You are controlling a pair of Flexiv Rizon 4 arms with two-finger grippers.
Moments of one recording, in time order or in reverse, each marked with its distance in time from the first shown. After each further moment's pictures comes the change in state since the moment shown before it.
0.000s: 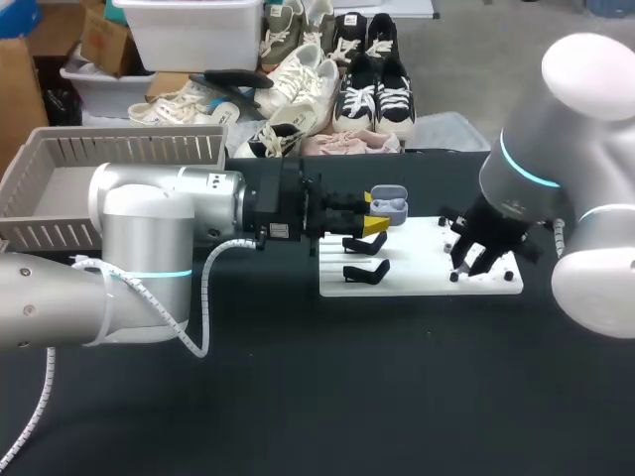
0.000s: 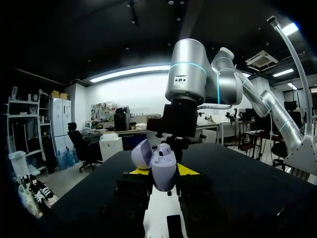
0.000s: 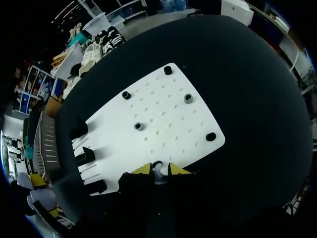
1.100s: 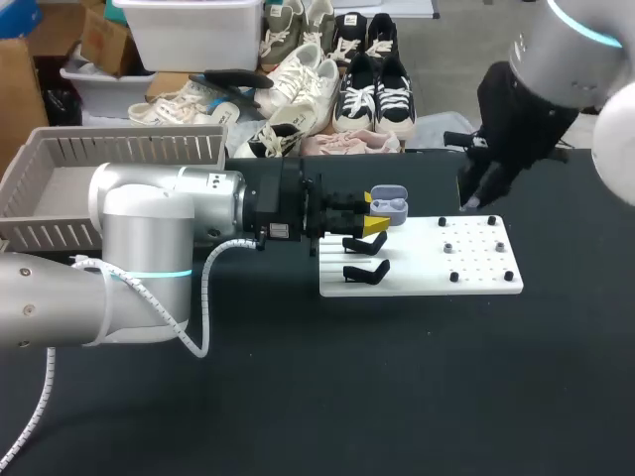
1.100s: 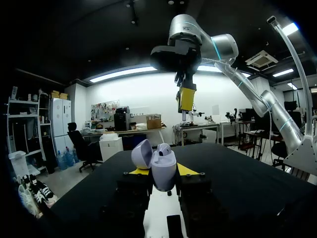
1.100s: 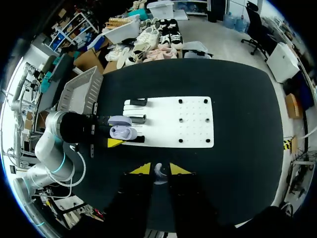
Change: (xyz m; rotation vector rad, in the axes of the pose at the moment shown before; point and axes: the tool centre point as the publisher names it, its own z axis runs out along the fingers) left arm 0.000 0.000 0.000 0.000 0.000 0.000; right arm 0.018 0.044 -0.163 -0.063 0.086 -0.508
